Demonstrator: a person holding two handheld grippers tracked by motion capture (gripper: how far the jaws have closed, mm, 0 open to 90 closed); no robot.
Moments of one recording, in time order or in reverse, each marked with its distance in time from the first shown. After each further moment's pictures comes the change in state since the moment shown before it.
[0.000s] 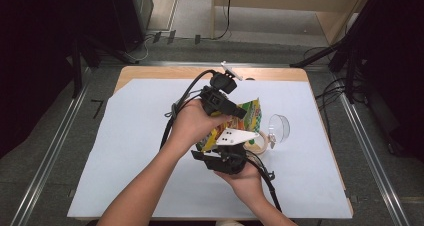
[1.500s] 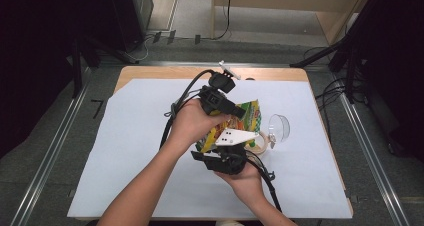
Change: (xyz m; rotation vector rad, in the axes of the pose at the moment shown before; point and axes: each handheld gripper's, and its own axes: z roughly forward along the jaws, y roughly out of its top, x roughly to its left) left arm 0.006 -0.001 0.002 -0.005 -0.006 -0.019; right arm 0.001 0.001 0.000 0.007 0.001 -0.010
